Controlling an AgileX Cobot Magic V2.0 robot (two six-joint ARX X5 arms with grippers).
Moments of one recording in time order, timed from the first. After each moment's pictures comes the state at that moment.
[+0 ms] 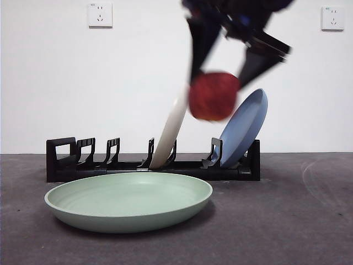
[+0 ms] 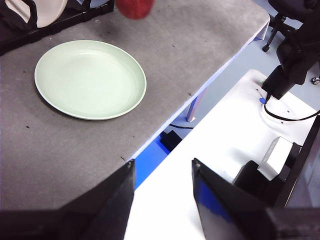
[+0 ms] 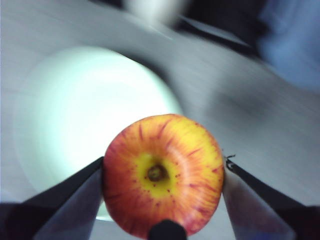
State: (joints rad) left arm -1.07 0.22 0.98 -1.32 -0.05 -0.35; right arm 0.63 1.58 1.41 -0.83 -0.16 0.18
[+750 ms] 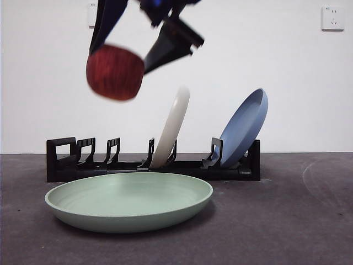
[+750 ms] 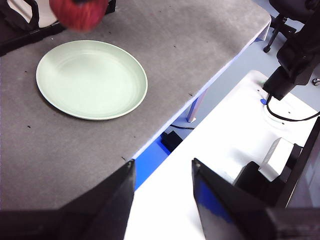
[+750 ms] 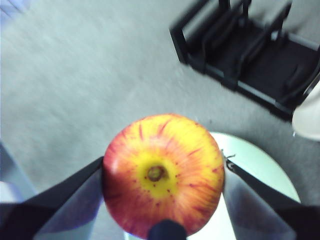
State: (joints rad) left arm -1.07 0.22 0.98 -1.32 -0.05 -0.35; right arm 0.86 1.67 1.41 -0.49 -0.11 0.20
